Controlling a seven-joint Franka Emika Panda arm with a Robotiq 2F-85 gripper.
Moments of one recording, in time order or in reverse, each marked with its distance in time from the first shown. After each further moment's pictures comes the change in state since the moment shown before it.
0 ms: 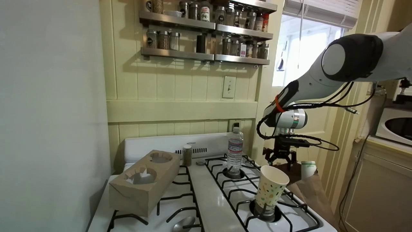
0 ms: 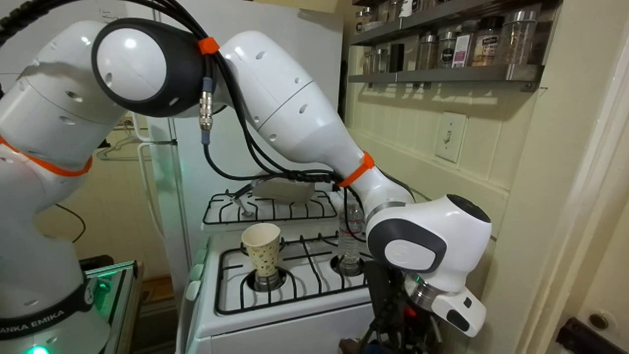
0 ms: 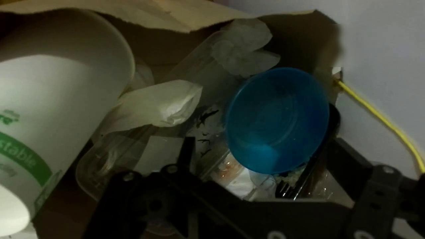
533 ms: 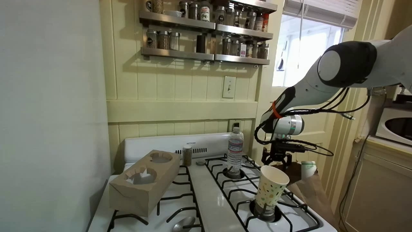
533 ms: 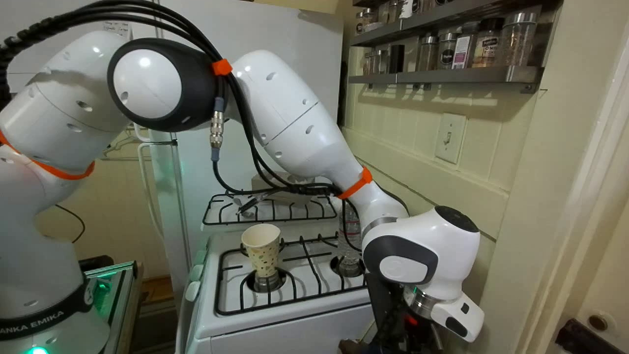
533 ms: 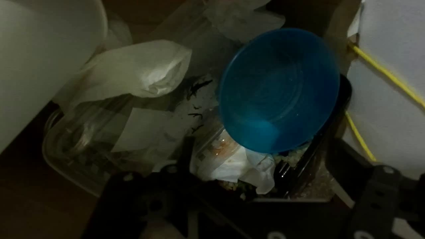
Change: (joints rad) arm -0.003 0.056 0.025 0.010 0.002 0.145 0.001
